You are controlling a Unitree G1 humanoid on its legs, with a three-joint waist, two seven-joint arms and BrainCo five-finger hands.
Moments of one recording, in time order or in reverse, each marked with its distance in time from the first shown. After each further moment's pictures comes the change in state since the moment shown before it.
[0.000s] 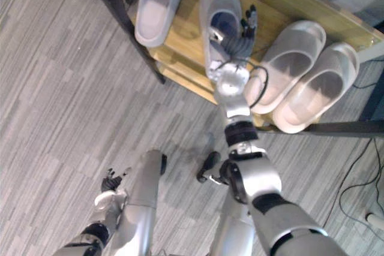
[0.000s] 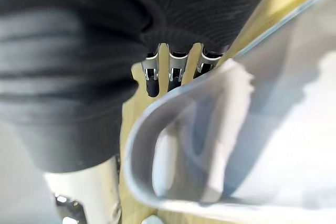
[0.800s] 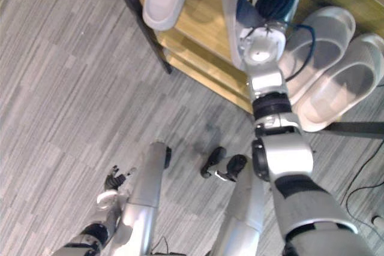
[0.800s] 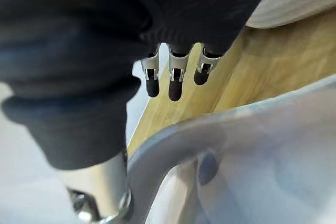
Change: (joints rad) left arm 0.008 0.024 -0.102 -0.013 0.040 0.000 0.002; right arm -0.270 -0.253 0.048 0.177 -0.160 0.070 -0.075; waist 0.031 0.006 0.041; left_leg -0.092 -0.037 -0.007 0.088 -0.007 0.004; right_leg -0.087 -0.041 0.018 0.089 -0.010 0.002
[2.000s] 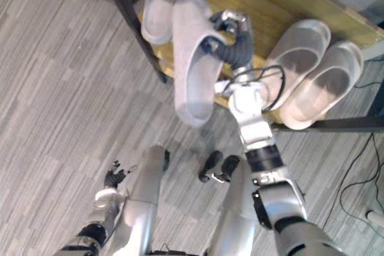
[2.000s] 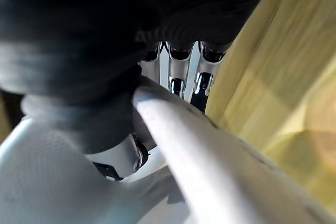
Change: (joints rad) left arm 0.025 0.006 0.024 -0.084 0.077 0.005 -0.061; right arm 0.369 0.019 0.161 -0.528 -0.008 -0.083 0.248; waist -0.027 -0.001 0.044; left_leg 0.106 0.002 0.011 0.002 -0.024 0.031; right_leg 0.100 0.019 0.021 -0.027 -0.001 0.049
